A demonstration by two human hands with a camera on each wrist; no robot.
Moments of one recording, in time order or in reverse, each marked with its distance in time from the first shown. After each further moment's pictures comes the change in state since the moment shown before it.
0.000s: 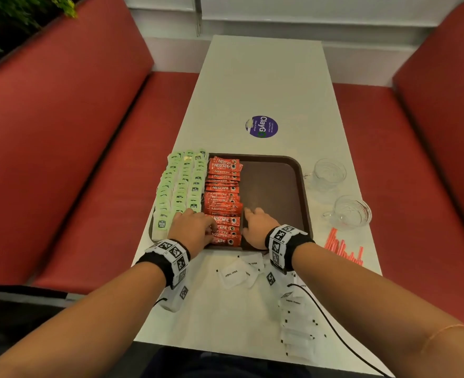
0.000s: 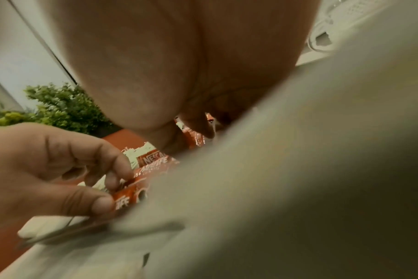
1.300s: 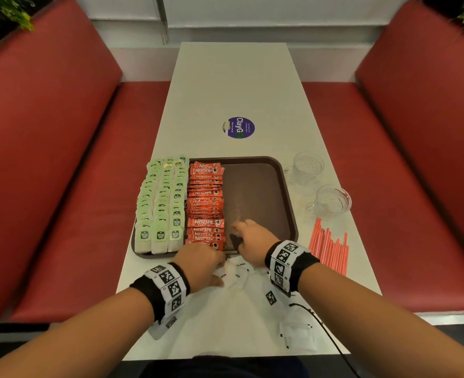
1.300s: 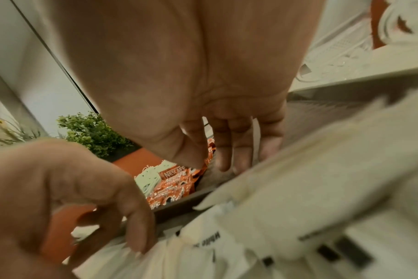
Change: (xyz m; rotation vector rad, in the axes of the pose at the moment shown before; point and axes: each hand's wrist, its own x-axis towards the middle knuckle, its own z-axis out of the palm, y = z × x) left_hand -0.035 0.034 0.003 0.132 -0.210 0.415; right_hand -0.046 0.004 0.017 0.136 0.099 -0.075
